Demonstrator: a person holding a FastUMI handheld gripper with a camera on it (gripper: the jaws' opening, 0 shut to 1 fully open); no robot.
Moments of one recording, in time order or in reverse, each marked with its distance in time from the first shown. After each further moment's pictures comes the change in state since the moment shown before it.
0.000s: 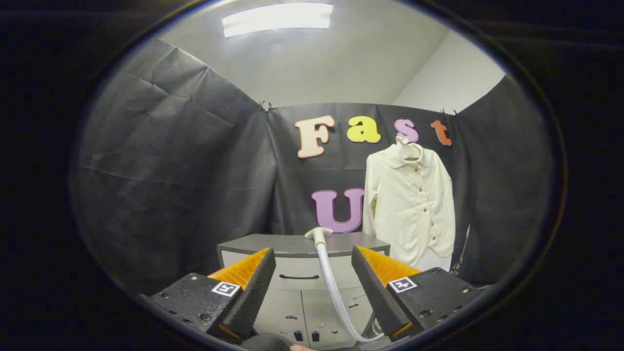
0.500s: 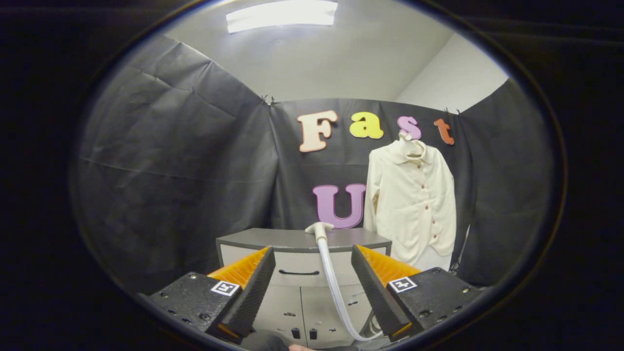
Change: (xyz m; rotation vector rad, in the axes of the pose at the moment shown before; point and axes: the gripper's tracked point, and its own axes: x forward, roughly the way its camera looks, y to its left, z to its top) arm 0.004 0.005 -0.011 -0.012 0.025 0.009
